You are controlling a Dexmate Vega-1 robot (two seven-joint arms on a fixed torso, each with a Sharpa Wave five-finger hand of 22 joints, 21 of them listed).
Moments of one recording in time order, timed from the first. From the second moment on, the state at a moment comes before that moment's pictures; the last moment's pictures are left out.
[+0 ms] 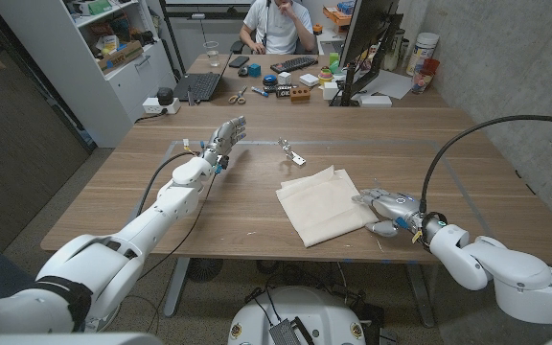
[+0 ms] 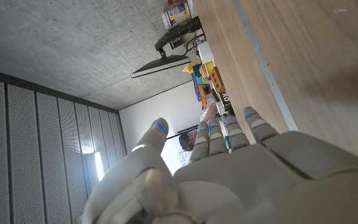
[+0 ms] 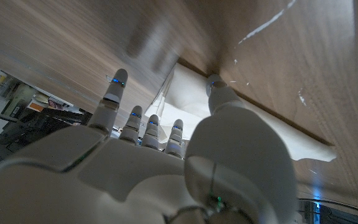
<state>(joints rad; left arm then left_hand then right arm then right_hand) 0.57 0.39 0.47 -0.93 -0.56 -0.29 -0.14 0.32 0.14 0.58 -0.08 0.19 0.13 0.12 0.19 0.18 0.09 0.09 0.21 0.22 0.03 0.11 0.19 0.18 0.03 0.15 0.21 0.18 -1.06 -1.43 -0.85 -2.30 -0.51 -0.55 -0.22 0.81 -0.03 0.42 -0.16 0.25 0.13 -0.18 0.23 0.20 0.02 0.02 0.23 0.22 0.06 0.06 0.25 0.20 0.42 0.21 0.23 0.17</state>
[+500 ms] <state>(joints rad) 0.57 0.39 0.47 -0.94 -0.57 -0.29 -0.14 0.32 0.14 0.58 -0.08 0.19 0.13 0.12 0.19 0.18 0.09 0.09 0.21 0.22 0.03 0.11 0.19 0.18 0.03 0.15 0.21 0.18 -1.05 -1.40 -0.87 -2.27 -0.53 -0.55 -0.25 0.81 -0.04 0.42 -0.16 0.25 0.18 -0.19 0.24 0.20 0.06 -0.01 0.24 0.22 0.10 0.05 0.26 0.21 0.46 0.21 0.23 0.17</state>
